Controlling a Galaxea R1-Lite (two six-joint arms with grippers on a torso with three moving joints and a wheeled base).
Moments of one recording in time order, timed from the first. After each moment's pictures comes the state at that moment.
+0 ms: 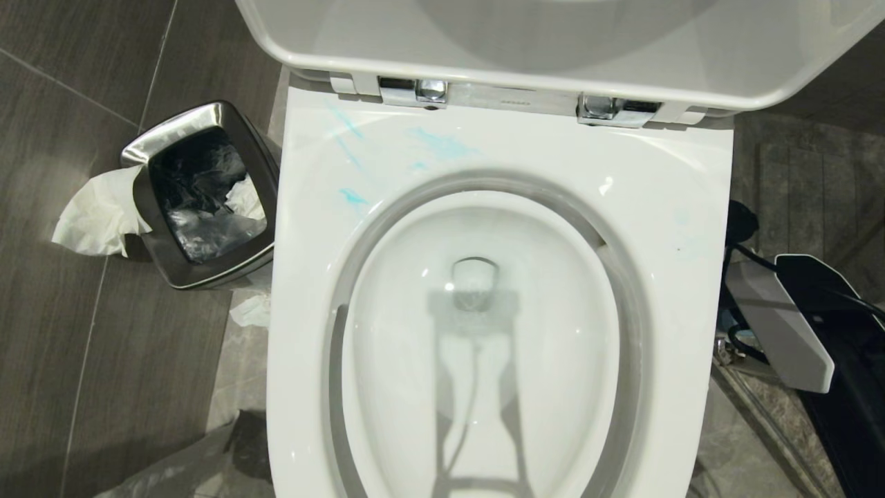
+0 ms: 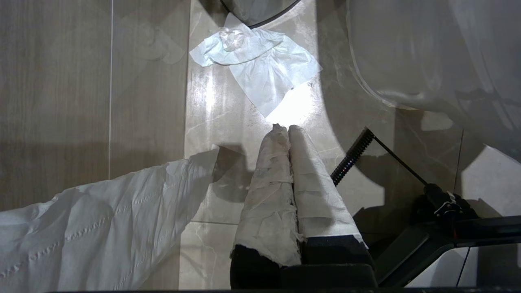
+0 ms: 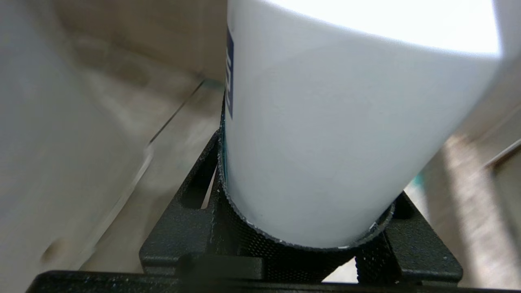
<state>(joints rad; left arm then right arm) -0.01 0.00 0.00 0.02 -0.03 0.04 0.00 2.65 -1.98 -1.52 0.10 -0.18</state>
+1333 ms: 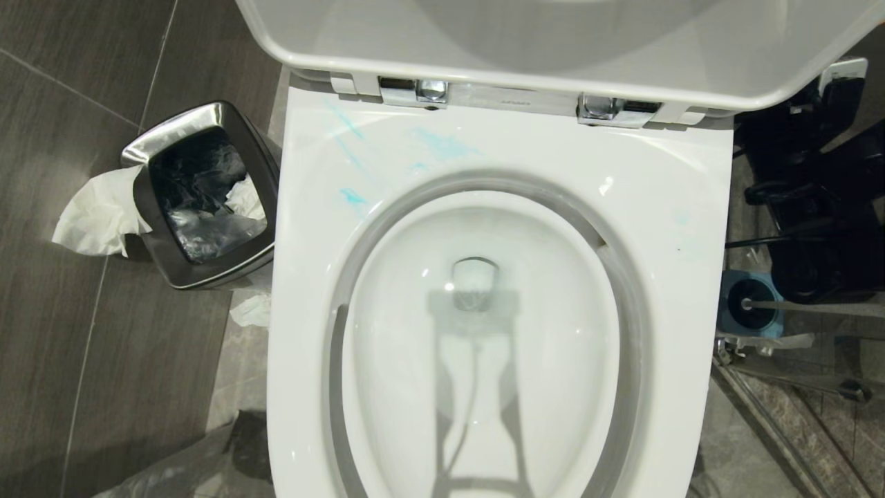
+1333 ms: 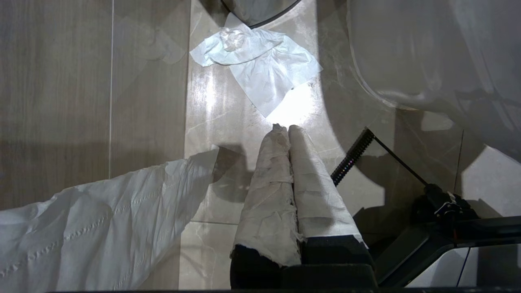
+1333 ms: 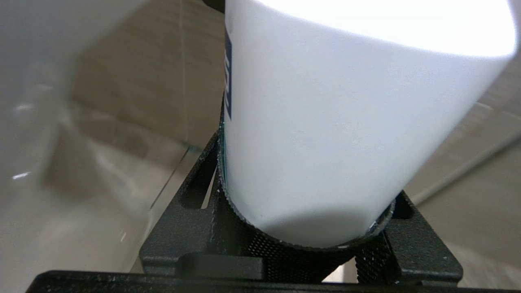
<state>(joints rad) -0.01 0.00 0.00 0.02 -0.03 0.04 -0.01 2.01 -1.26 -1.52 0.09 -0.18</state>
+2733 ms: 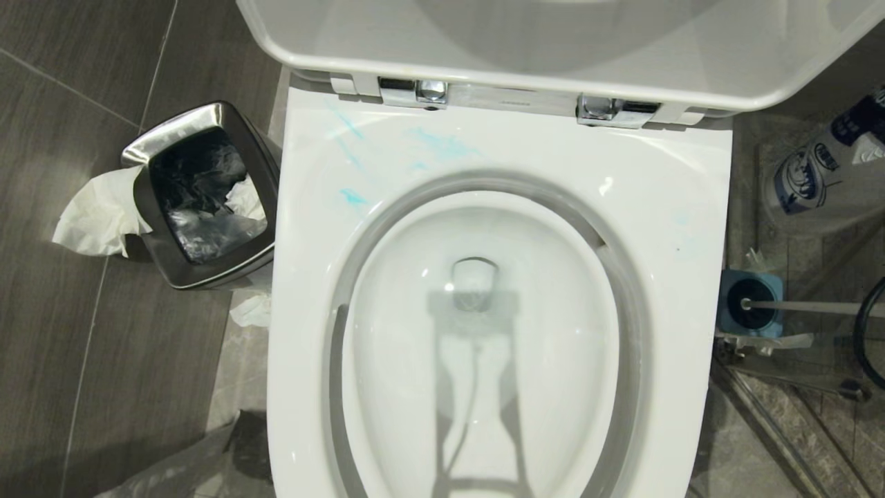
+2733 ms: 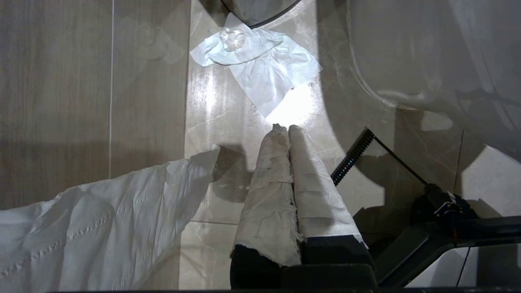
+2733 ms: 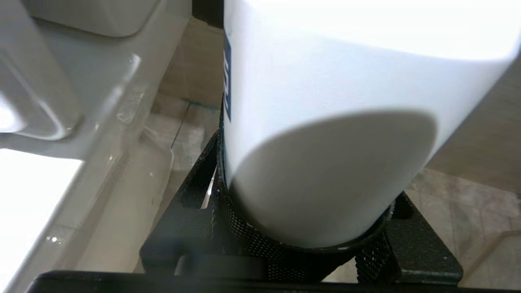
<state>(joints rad) -0.01 0.00 0.00 0.02 -0.03 0.04 -0.04 1.24 -0.56 -1.25 -0.01 -0.13</state>
